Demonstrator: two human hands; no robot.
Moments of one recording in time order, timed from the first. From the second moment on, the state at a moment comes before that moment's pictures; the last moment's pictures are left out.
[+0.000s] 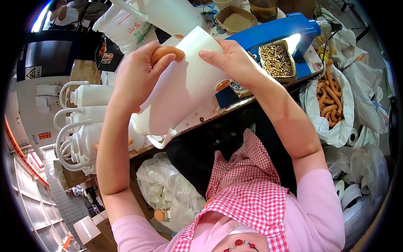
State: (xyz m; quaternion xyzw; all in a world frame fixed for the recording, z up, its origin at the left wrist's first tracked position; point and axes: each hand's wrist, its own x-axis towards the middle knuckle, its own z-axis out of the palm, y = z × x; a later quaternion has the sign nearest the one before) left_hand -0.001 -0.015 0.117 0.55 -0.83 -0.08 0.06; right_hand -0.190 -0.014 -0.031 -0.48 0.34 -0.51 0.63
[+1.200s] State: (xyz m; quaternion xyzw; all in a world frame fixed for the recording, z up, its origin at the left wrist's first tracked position) left_hand 0.070 0.061 0.186 0.66 -0.64 -0.36 0.15; right_hand -0.178 0.024 0.013 -0.65 0.19 -0.36 0.64
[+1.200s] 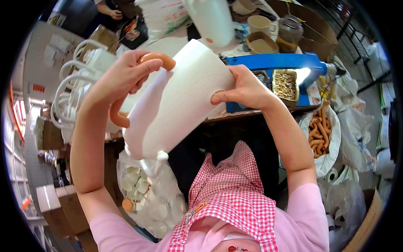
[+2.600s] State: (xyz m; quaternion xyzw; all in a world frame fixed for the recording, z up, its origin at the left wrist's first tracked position) left_hand 0.144 0.152 0.039 0.63 -0.42 -0.62 0.22; right_hand -0.173 0.119 0.002 -0.53 0.25 -0.20 0.78
